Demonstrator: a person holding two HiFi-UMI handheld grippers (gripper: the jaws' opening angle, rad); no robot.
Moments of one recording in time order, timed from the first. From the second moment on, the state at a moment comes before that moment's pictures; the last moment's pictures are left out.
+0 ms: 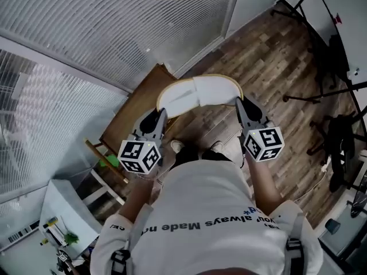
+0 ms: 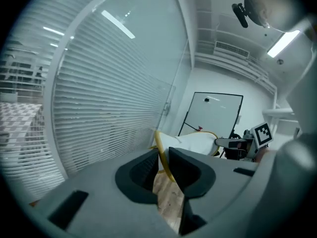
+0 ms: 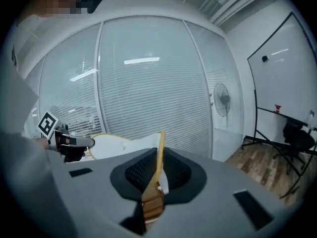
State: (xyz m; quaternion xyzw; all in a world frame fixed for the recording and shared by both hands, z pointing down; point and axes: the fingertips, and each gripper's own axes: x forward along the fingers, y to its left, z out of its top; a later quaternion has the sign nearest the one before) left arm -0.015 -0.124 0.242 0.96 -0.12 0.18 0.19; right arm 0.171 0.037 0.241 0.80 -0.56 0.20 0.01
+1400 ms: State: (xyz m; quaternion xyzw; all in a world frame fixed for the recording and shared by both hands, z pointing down) left arm 0.219 0.118 0.247 0.95 0.16 0.23 0.12; right arm 0.277 0.358 0.247 0.93 -0.30 0.20 -0.06
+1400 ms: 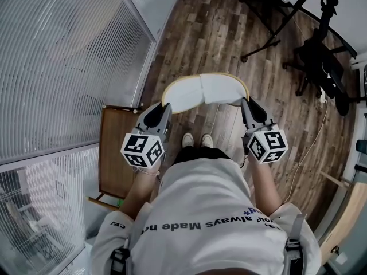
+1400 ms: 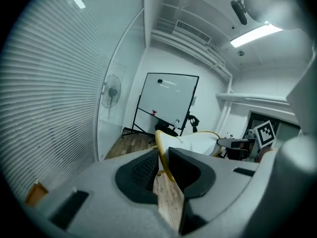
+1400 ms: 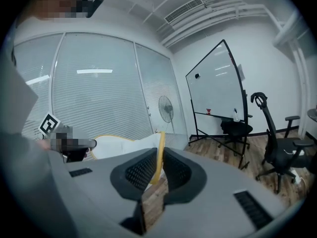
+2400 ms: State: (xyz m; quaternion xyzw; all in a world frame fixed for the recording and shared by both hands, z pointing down) left arm 0.219 0.095 0.353 0.93 0.16 0.30 0.13; right arm 0.270 0.334 0.354 0.91 -0.29 0.28 -0.06
